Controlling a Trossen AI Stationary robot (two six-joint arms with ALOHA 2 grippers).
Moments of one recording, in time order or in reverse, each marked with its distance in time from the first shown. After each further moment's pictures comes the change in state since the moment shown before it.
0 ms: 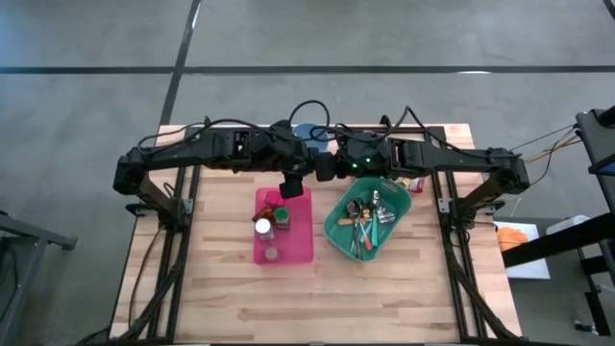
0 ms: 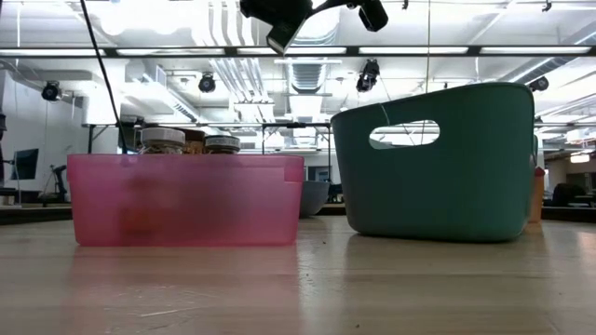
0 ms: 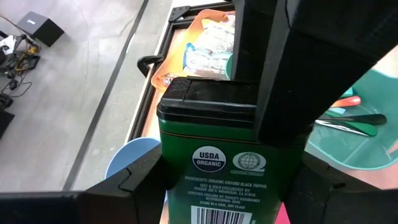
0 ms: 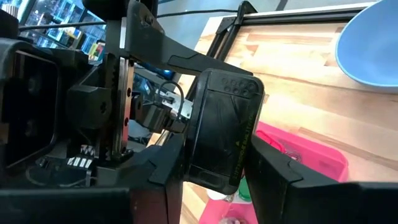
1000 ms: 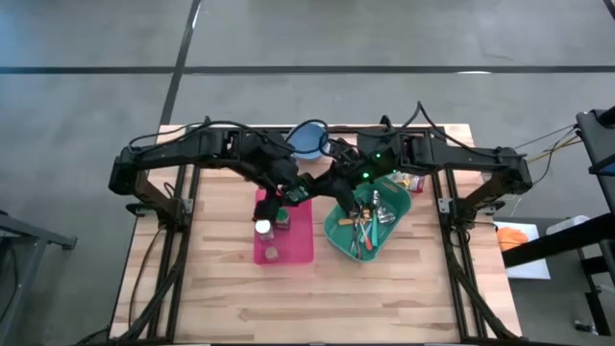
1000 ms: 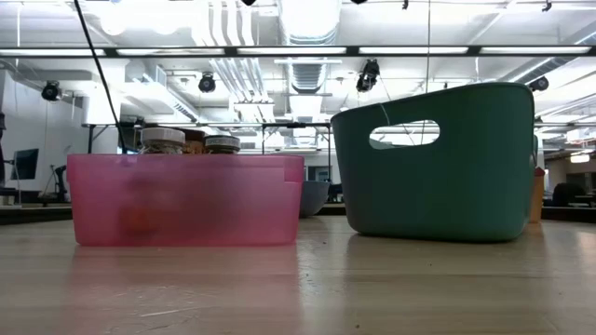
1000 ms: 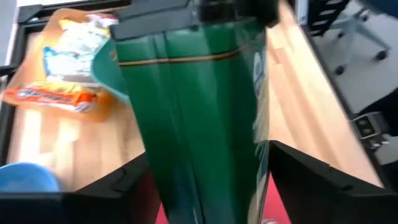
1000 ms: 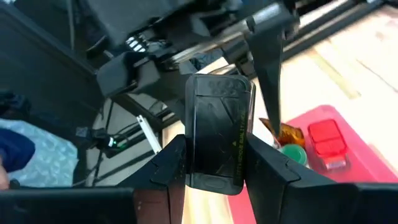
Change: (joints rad) left arm -0.008 -0.023 0.056 -0.184 0.436 0.048; right arm 0.023 -0.031 0.056 0.000 -0.461 -0.468
